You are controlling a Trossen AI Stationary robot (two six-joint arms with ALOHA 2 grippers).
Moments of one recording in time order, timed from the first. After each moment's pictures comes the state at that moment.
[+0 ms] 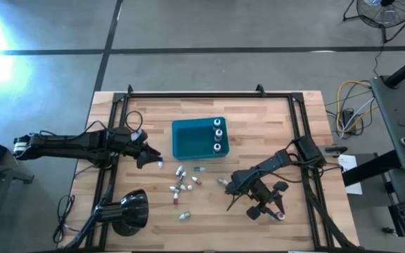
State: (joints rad) left arm 0.09 0.53 0.32 -0.26 0.17 -0.72; right arm 0.35 2.11 1.30 -1.56 -1.11 0.75
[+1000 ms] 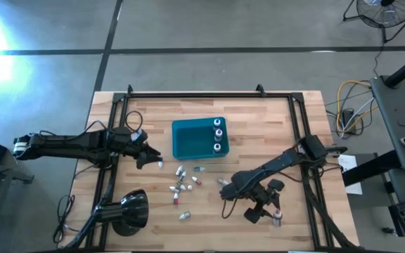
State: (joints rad) left arm 0.09 0.53 0.32 -0.26 0.17 -0.71; right arm 0.40 2.05 1.42 -1.49 -0.86 0.94
